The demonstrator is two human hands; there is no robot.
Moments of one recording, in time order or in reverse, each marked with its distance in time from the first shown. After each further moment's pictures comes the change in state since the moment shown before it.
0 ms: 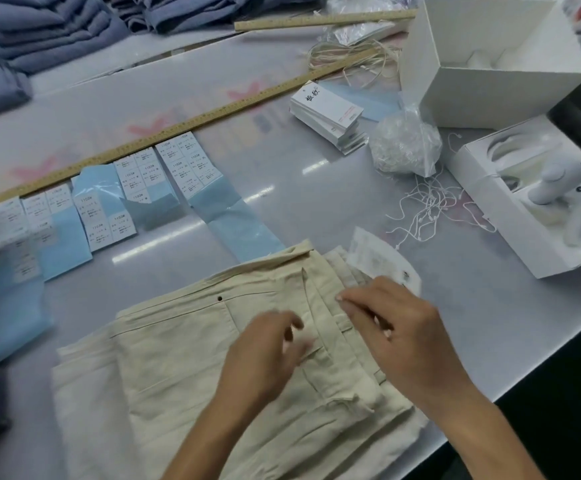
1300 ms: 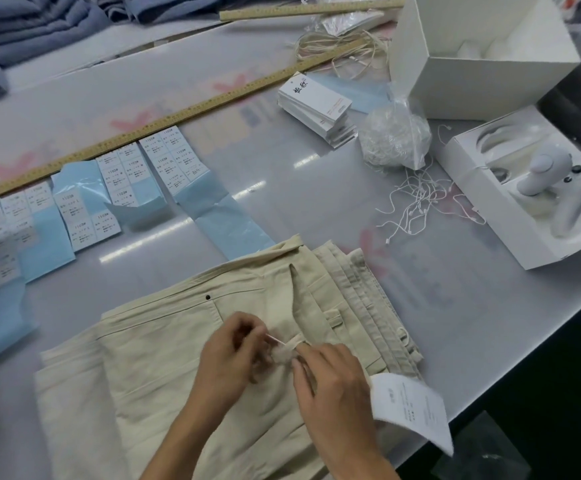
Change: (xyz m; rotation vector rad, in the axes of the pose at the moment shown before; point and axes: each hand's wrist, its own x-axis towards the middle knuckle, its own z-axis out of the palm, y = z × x) left_hand -0.011 -0.044 0.019 -0.717 0.122 -0.267; right_hand -0.076 -0.015 0.092 -0.229 0.028 0.253
